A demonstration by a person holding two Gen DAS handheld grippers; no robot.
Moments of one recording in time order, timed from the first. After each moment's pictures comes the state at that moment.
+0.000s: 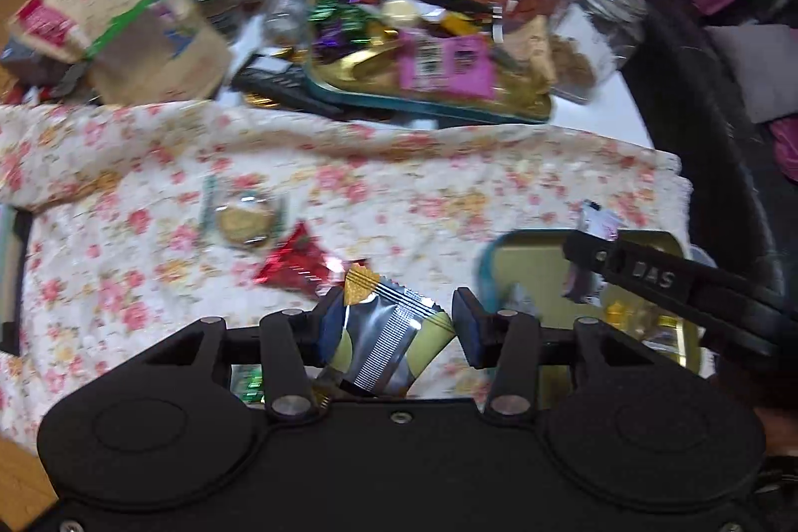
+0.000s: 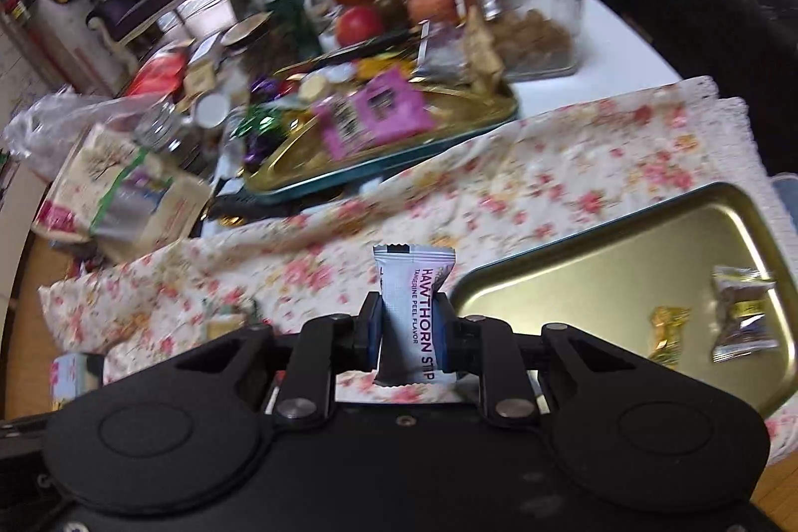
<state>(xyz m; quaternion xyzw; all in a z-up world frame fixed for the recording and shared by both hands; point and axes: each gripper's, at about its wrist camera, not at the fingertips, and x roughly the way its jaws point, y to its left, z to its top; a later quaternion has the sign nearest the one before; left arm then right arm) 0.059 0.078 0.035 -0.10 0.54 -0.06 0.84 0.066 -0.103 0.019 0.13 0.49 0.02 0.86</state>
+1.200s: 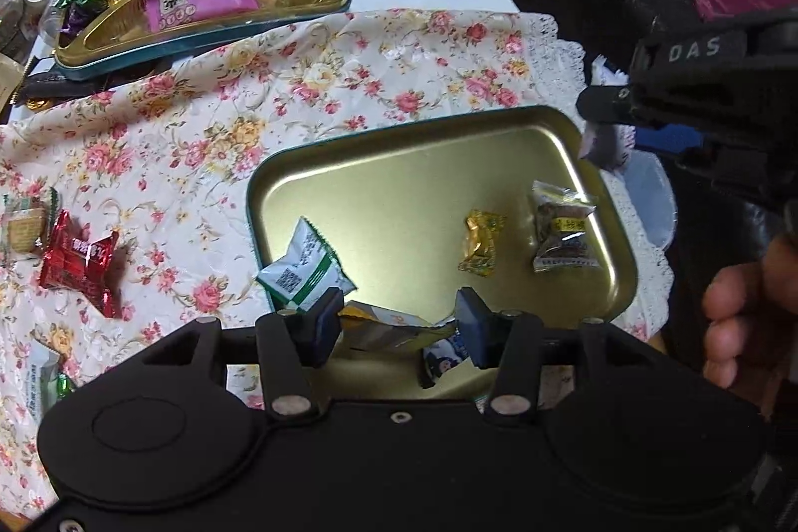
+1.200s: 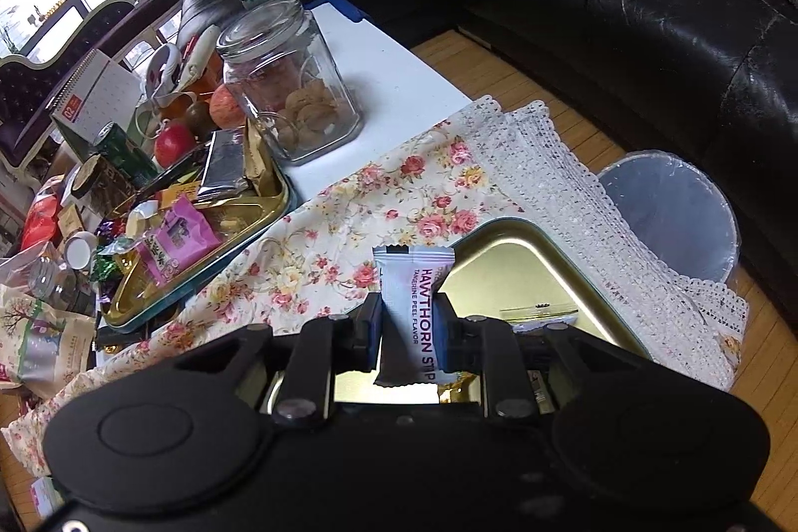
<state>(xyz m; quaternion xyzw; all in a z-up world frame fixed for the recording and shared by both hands) 0.055 -0.074 -0.009 -0.03 0.58 -0.17 0.80 0.060 -0.250 0.027 0.20 0.46 -0.13 0.86</state>
